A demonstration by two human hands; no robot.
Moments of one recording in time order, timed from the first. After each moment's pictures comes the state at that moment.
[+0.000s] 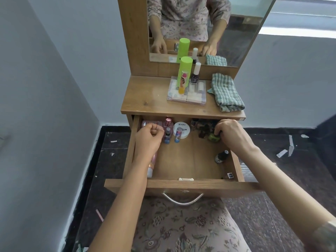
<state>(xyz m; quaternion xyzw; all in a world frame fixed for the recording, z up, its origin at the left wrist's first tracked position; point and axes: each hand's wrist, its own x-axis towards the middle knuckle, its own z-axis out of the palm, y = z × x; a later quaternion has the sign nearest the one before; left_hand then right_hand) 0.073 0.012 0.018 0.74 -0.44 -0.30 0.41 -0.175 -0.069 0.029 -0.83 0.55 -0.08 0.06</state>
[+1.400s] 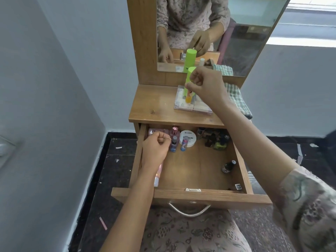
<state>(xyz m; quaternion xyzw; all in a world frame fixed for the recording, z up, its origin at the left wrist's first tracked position) 0.072 0.015 0.031 0.74 -0.44 -0.31 0.40 -0.060 -0.138 0.124 -0.78 0.48 -0.37 0.16</state>
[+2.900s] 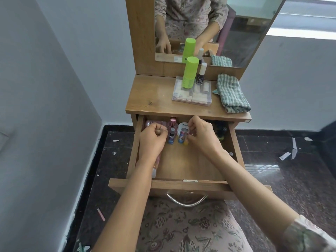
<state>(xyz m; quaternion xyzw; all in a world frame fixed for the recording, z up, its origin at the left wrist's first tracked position) 0.072 0.016 0.028 0.75 -0.45 -0.29 0.39 -0.083 -0.043 0.024 -0.77 0.55 -0.20 0.24</state>
